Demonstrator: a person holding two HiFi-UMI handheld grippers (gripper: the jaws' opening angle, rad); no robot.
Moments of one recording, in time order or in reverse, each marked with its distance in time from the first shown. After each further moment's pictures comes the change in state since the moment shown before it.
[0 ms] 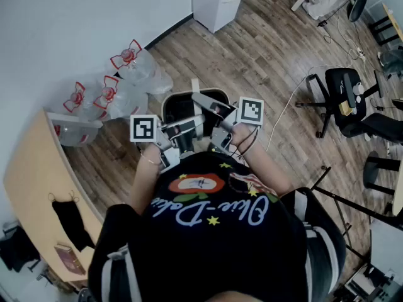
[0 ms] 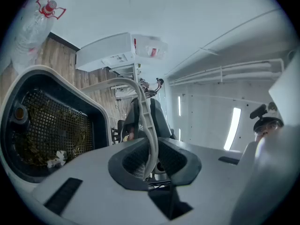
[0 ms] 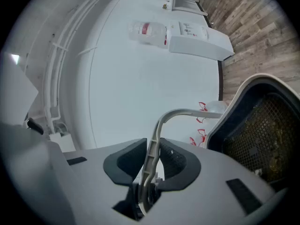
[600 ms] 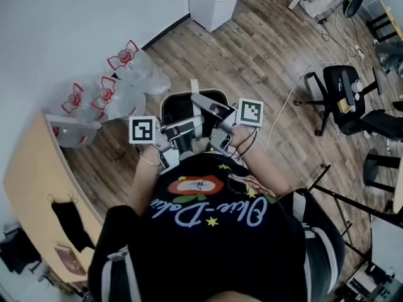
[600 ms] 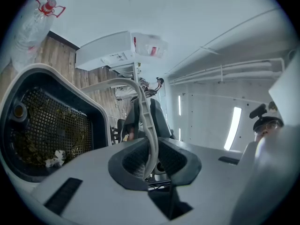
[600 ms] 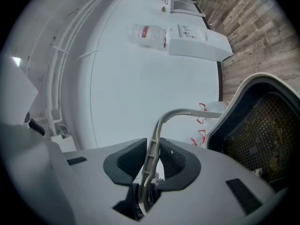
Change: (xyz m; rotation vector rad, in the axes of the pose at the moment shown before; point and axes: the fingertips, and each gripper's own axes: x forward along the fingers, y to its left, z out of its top) left arm 0.007 0.001 -0.009 -0.015 0.002 0.024; right arm -0.013 0.003 0.001 0.020 -0.021 0.021
